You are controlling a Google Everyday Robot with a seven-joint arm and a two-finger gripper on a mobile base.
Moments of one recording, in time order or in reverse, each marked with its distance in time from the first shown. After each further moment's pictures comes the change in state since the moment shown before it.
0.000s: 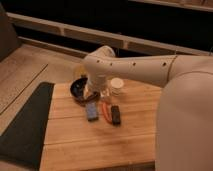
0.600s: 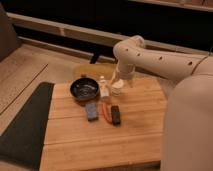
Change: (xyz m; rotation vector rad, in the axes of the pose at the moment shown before) arm -0.097 -0.098 -0.034 0.090 -0.103 0.147
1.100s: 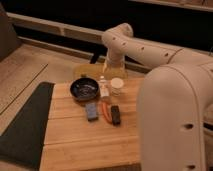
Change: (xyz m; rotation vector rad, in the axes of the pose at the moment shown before) arm -0.011 0.121 0.014 -0.067 0.016 -0.279
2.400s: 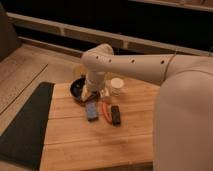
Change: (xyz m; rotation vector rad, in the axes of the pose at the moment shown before) arm 0.137 0.008 -0.005 -0.033 0.134 -0.014
